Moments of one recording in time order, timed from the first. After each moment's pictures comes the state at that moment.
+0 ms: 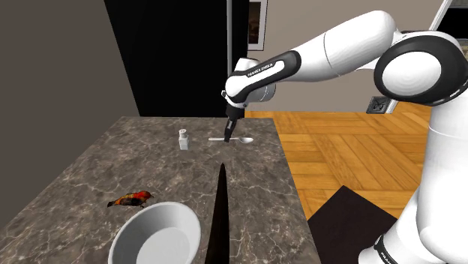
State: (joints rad) arm 0.15 0.33 -0.02 -1.83 0.30 2.26 -0.73
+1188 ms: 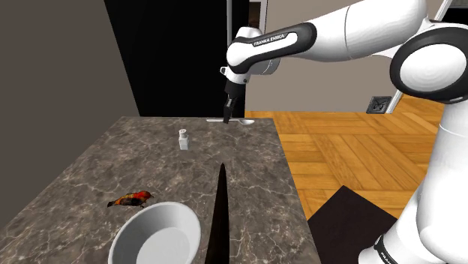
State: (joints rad) arm 0.15 0.25 -0.03 -1.68 0.26 2.05 -0.67
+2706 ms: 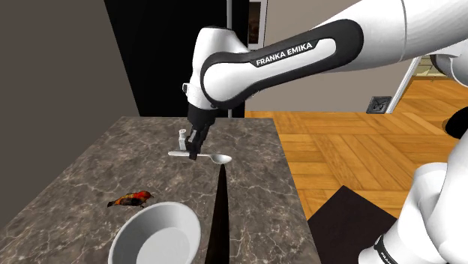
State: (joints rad) arm 0.40 0.06 0.15 -1.92 0.17 2.18 -0.22
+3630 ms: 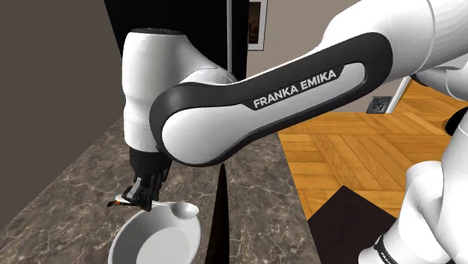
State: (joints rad) arm 0.59 0.15 0.29 -1.79 0.04 2.18 0.16
